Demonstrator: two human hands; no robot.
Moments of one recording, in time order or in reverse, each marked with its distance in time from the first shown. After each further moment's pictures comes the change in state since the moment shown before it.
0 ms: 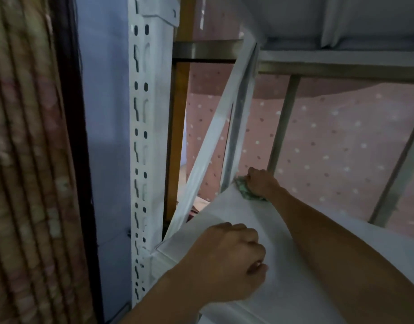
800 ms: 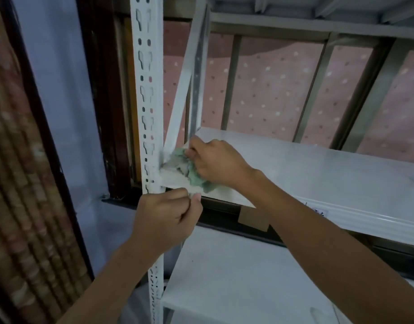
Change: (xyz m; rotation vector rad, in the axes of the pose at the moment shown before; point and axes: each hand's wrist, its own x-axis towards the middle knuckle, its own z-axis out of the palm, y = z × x) left_hand -0.152 0.049 -0.079 -0.180 0.554 -0.053; right_hand -0.302 -0.159 -0.067 -0.067 0.370 -0.334
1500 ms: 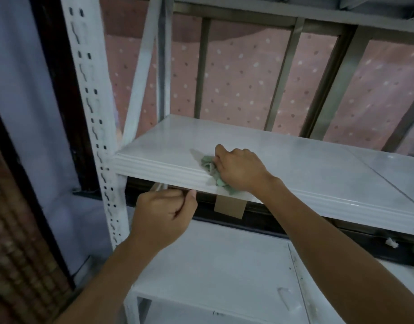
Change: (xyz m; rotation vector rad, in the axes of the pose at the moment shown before) left_hand -0.013 0.056 0.069 -0.187 -0.019 -0.117; right_hand -0.108 0.101 -0.019 -0.182 -0.244 0.211
